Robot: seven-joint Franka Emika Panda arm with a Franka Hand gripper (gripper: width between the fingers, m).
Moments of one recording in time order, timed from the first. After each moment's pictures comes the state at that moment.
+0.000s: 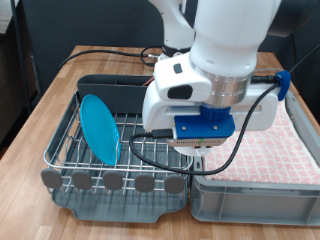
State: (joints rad) arm 0.14 0.70 -0.13 -1.22 -0.01 1.80 0.66
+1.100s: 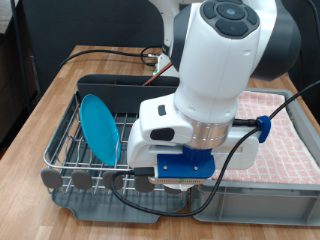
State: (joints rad) arm 0.13 0.82 -0.16 -1.17 -0.01 1.89 0.66
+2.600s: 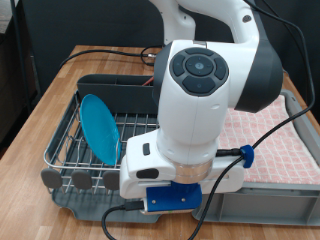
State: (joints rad) arm 0.07 0.97 -0.12 -1.01 0.04 1.80 0.60
